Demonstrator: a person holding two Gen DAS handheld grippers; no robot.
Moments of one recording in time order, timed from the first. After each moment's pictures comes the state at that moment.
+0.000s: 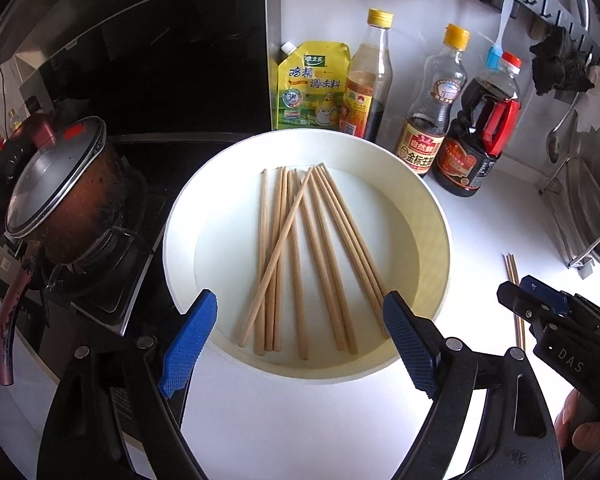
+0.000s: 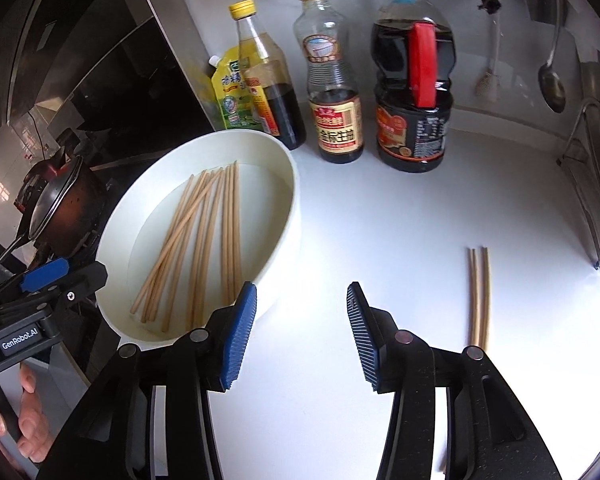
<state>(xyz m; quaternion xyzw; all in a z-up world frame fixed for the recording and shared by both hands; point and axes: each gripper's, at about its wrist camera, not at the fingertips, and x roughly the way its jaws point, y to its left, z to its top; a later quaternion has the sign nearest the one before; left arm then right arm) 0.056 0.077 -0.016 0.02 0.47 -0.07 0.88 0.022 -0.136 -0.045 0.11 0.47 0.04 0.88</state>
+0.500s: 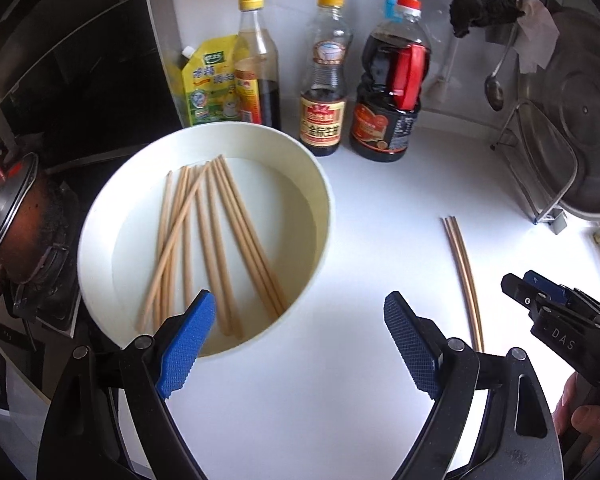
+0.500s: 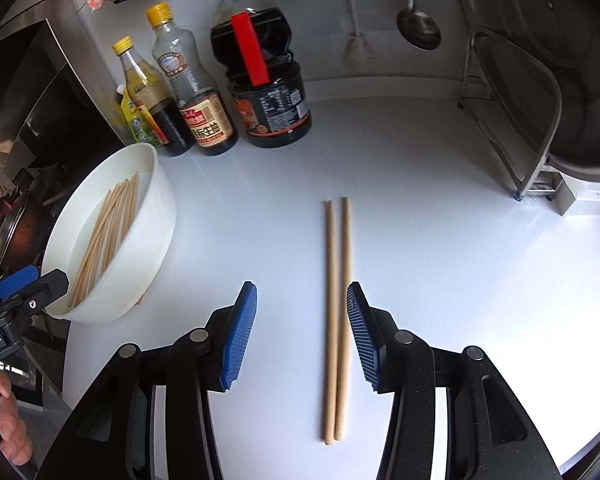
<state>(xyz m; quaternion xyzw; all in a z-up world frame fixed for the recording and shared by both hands) 0.025 -0.029 -0.027 0.07 0.48 -0.14 0.86 -0.043 -0.249 -0.072 0.15 0.47 -0.06 0.87</state>
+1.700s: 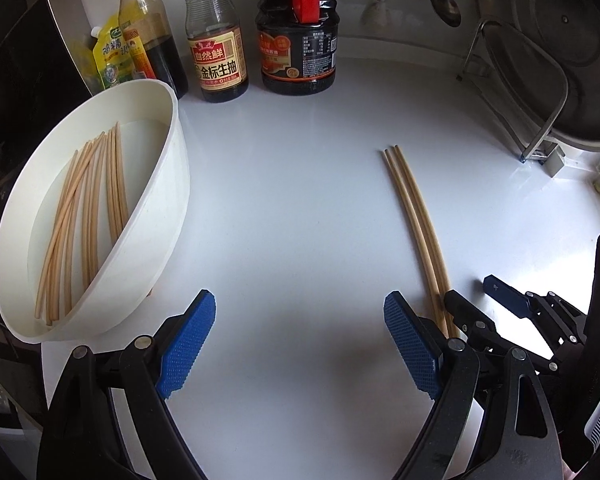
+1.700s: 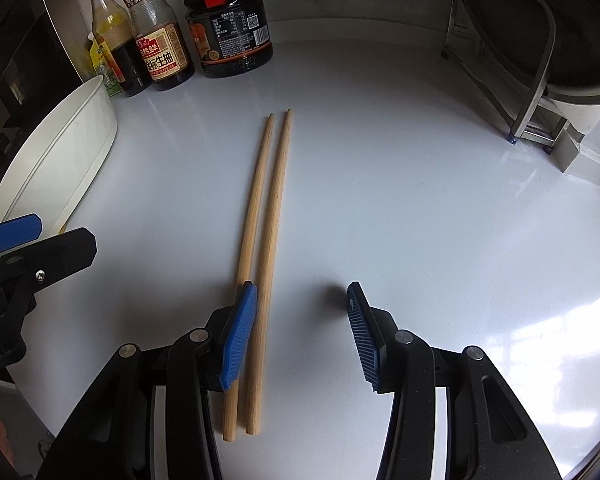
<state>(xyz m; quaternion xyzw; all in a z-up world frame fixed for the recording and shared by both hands) 0.009 -0.125 -0.105 0.10 0.52 -0.17 0.83 -0.057 -0.264 -0.149 0.10 0.51 -0.07 0.85</state>
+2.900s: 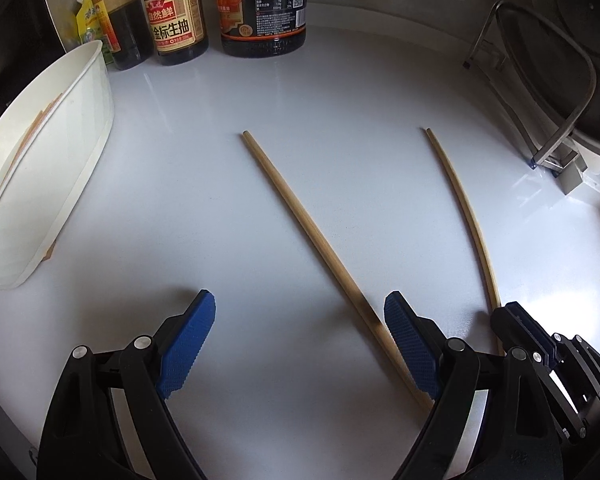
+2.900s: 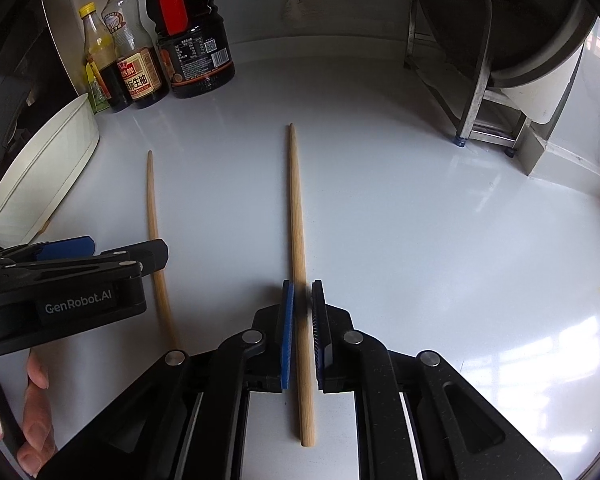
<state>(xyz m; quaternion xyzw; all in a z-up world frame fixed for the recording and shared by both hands) 0.001 -0.202 -0.157 0.06 0.55 -0.13 0.83 -0.091 -0.331 -0.147 0.08 0.48 -0.07 0.87</state>
